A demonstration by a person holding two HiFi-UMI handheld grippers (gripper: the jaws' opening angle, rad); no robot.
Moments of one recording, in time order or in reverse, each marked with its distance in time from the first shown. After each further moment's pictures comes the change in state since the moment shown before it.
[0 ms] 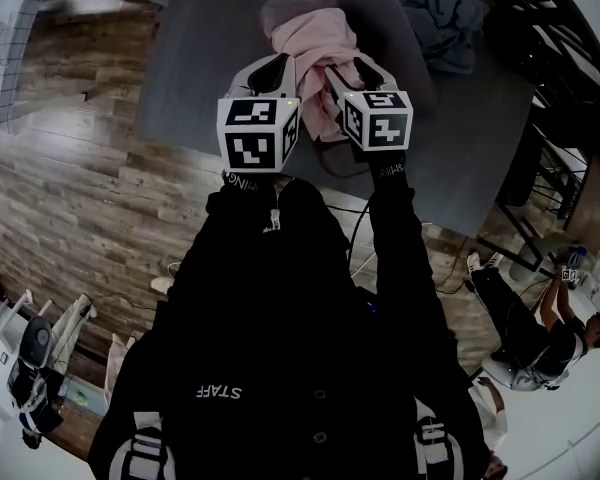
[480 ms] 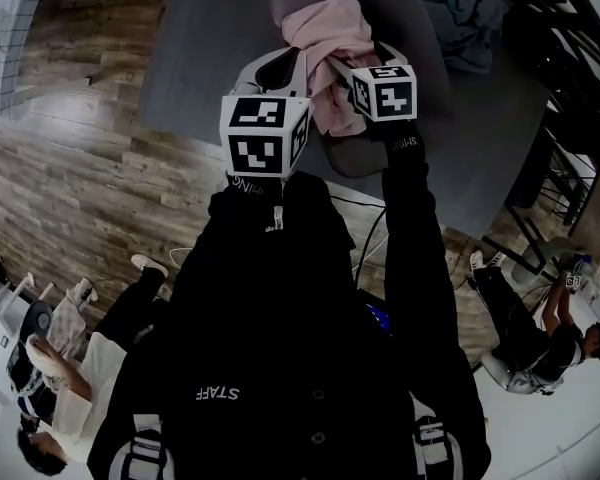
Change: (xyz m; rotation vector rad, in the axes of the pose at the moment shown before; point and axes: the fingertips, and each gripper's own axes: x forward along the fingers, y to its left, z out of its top) left arm 0.002 0.001 -0.003 -0.015 0.013 -0.004; right arm 0.055 -0.022 -0.025 -0.071 0.129 0.028
